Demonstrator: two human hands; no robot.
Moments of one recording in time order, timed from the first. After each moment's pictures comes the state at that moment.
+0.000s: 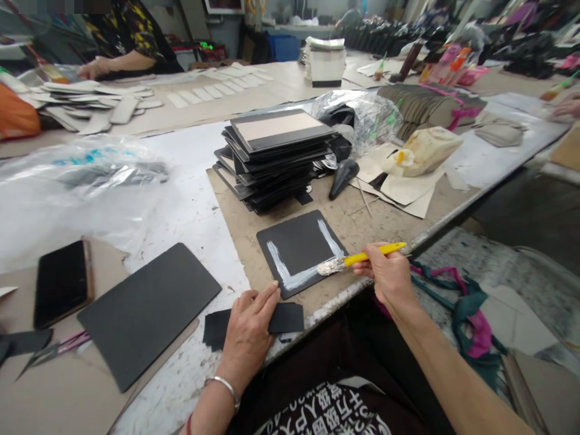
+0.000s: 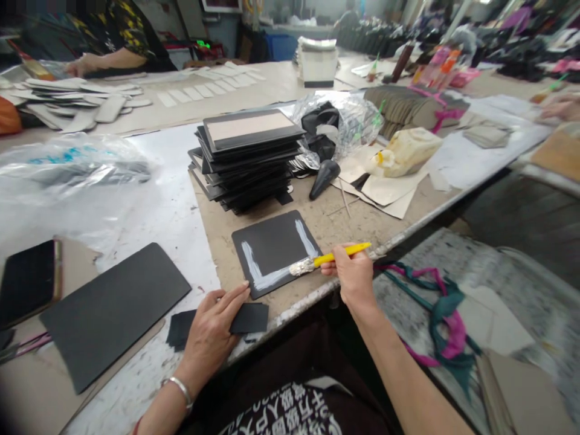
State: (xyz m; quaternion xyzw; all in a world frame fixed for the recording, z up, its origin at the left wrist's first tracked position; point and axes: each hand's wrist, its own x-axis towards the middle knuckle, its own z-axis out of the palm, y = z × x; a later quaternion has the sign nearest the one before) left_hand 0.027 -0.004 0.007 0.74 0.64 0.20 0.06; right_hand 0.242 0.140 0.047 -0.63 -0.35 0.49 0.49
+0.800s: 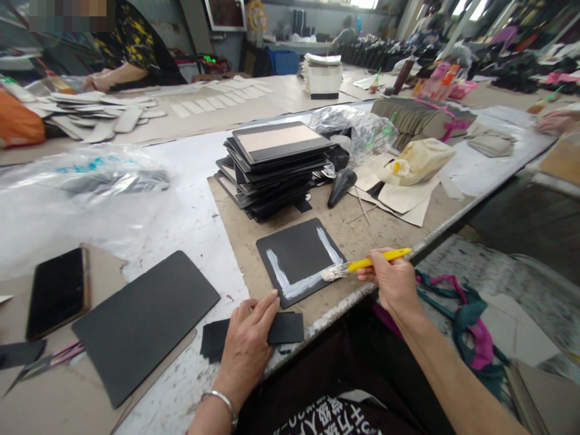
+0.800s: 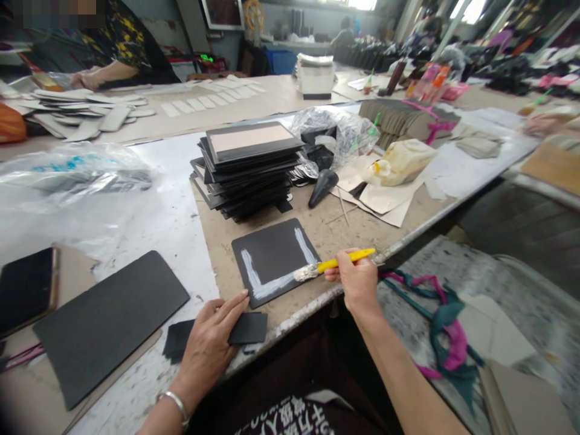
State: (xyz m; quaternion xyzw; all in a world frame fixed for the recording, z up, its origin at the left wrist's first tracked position) left_hand 0.028 -0.005 0.008 0.74 0.64 0.21 0.06; right_hand 0.243 0.142 0.055 -0.62 -0.33 0.49 0.51
